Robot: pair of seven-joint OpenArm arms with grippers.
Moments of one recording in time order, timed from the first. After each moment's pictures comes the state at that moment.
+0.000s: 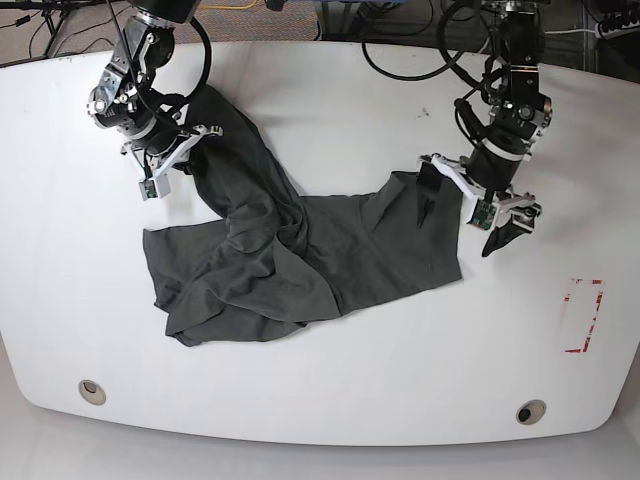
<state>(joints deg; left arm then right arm) 13.4 -6.9 -5.4 106.0 2.0 -22.2 20.1 -10.4 1.5 29.7 92.2 19.7 39.6 -52.9</state>
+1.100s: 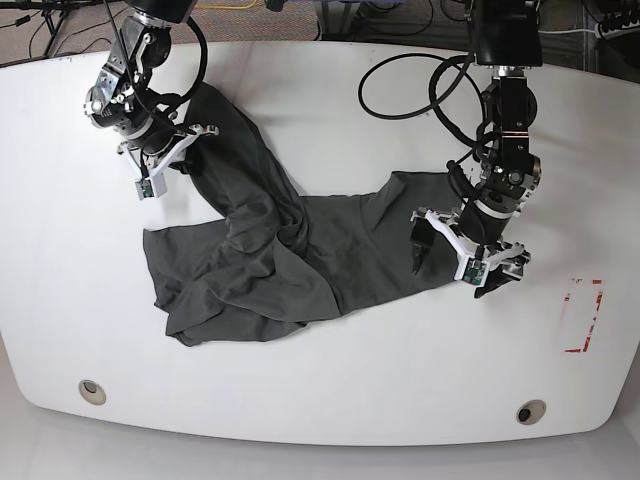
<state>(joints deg) -1.9 -6.1 -3.9 89.6 3.6 -21.4 20.4 -10.5 2.5 29.9 91.7 19.7 39.7 -52.7</state>
